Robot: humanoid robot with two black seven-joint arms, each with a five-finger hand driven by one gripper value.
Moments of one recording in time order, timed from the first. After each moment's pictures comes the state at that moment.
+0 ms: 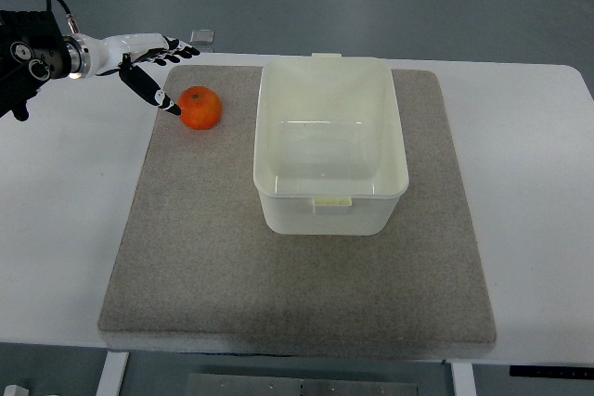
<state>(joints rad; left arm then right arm) -1.10 0.56 -0.40 -0.79 1.23 -0.40 -0.07 0.00 0.00 -0.16 0.16 -0.11 -0.12 0.13</state>
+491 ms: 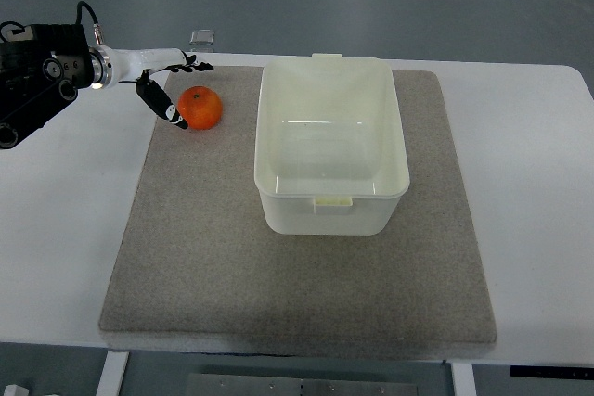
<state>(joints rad) -1.09 0.51 -0.37 -0.79 1.39 -0.36 -0.09 0.00 0.00 -0.16 0.16 -0.11 -0.12 0.13</state>
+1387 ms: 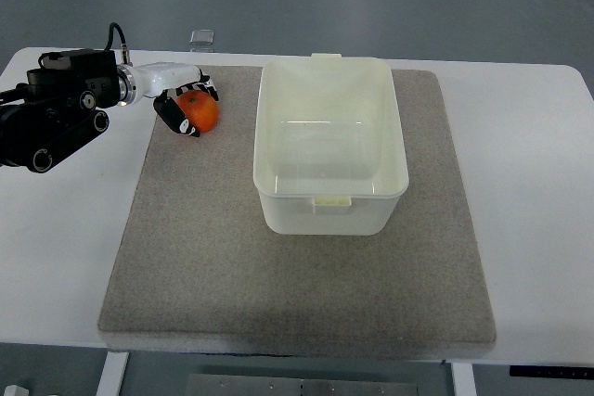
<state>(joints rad) -1.08 0.42 -0.27 -0.74 1.50 -0.20 -0.09 0.00 0.00 -0.16 0.16 -0.11 -0.12 0.13</state>
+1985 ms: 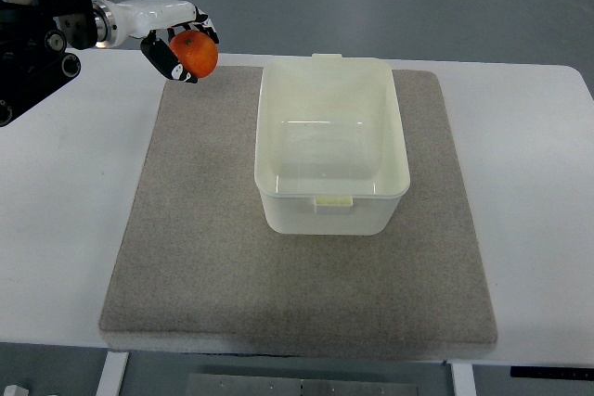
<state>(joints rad) -1.25 0.55 -0.30 -0.92 1.48 -0.27 -0.14 0.00 0.00 -0.16 0.16 -0.11 -0.12 0.13</state>
